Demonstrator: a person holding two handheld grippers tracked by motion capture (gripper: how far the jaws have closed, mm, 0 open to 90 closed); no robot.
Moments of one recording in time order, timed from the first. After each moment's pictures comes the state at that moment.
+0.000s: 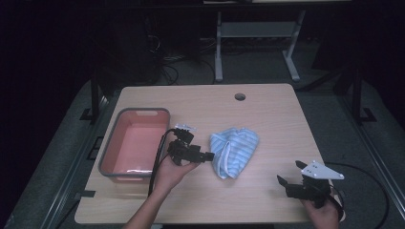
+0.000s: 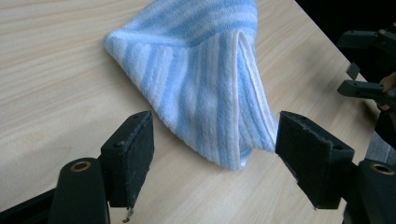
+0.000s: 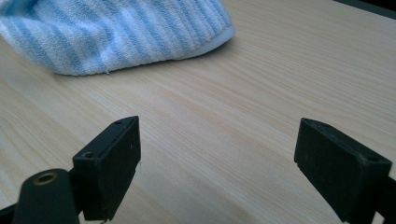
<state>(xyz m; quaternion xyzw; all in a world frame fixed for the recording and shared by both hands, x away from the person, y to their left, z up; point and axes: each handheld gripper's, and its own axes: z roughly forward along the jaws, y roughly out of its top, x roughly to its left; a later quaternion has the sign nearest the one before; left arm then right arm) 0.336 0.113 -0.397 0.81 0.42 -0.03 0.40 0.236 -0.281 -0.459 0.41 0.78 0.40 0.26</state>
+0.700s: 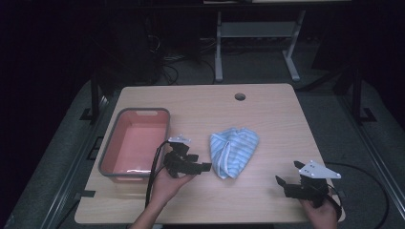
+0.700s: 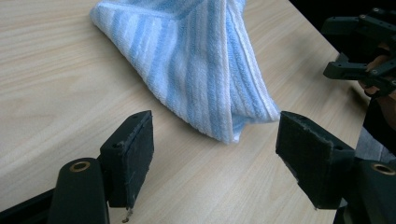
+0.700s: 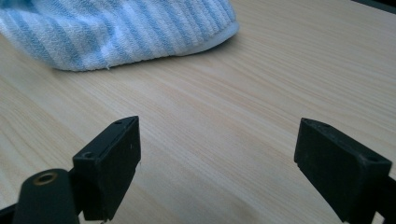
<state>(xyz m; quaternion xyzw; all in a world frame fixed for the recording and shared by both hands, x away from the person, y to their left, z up) 0.309 0.127 -0.417 0.80 0.42 -0.04 0.43 0.238 -0.277 -0.462 0.41 0.78 0.40 0.26</state>
